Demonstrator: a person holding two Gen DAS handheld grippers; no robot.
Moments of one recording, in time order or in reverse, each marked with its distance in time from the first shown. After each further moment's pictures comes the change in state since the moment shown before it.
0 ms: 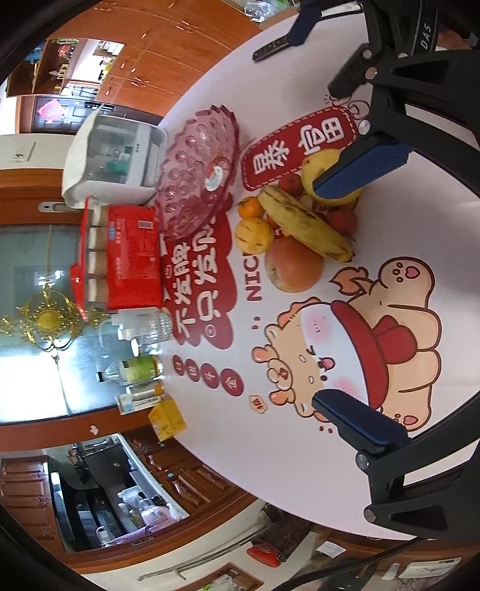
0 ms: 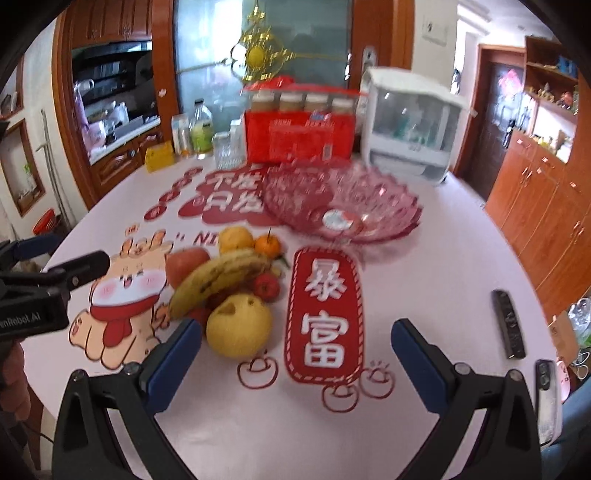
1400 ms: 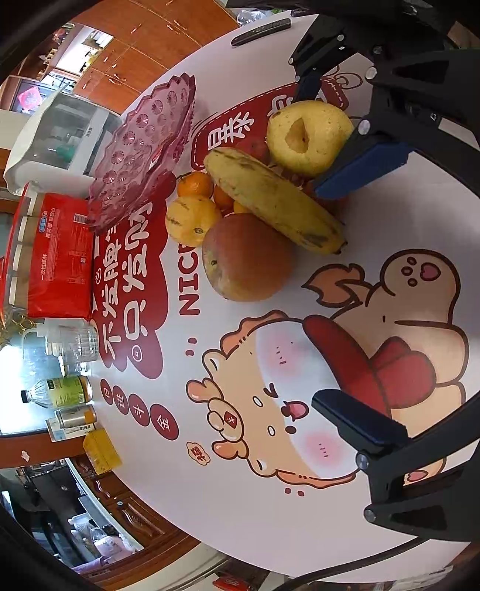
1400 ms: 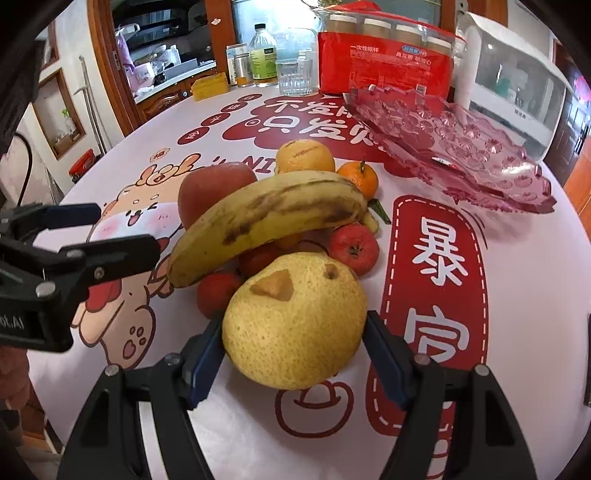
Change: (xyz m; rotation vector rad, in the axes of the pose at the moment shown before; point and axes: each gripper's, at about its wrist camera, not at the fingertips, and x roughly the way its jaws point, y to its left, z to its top) left arm 0.104 0.008 -0.020 -0.040 0.207 -0.088; right arm 0.124 0.040 -0.014 -0.138 0.171 0.210
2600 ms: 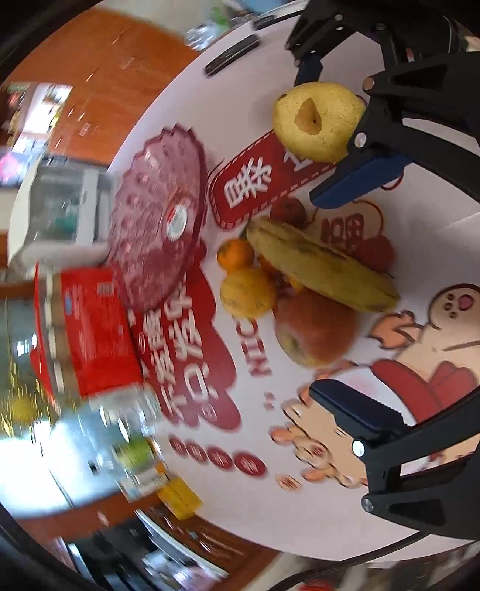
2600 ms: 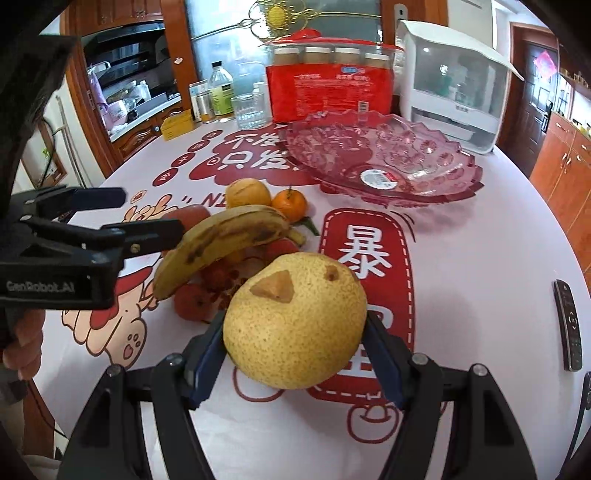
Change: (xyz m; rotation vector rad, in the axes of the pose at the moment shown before) left arm -0.015 -0.063 0.038 0.273 -0.070 -0.062; right arm -0.053 -0.037 -0.015 0.117 -0.089 -0.074
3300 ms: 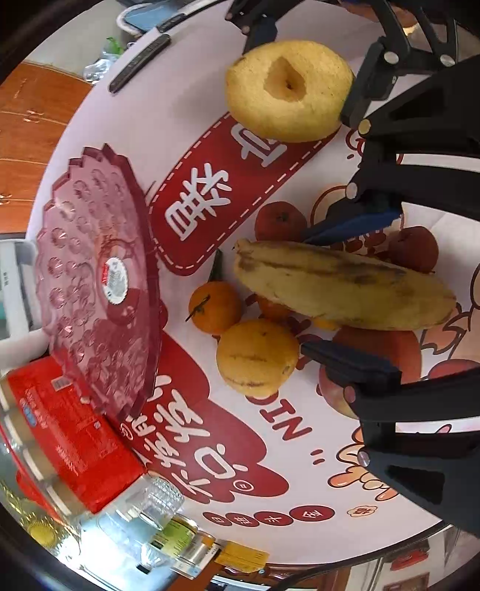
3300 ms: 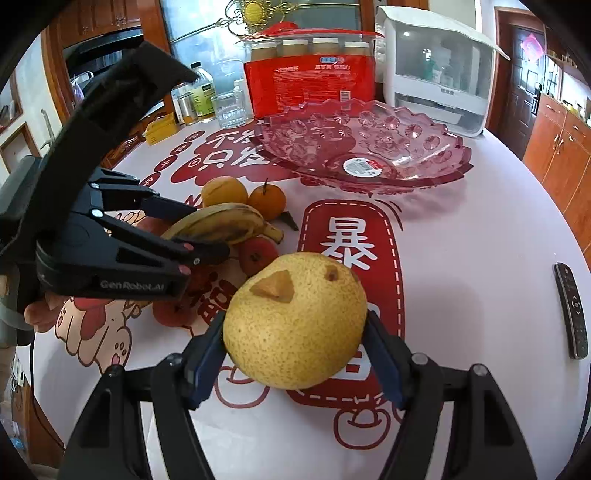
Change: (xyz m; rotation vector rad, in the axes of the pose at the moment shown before) left arm 0.079 -0.035 0.031 0.311 0.230 -0.062; right arm 0.012 -0.016 0.001 0.061 0.016 -0.012
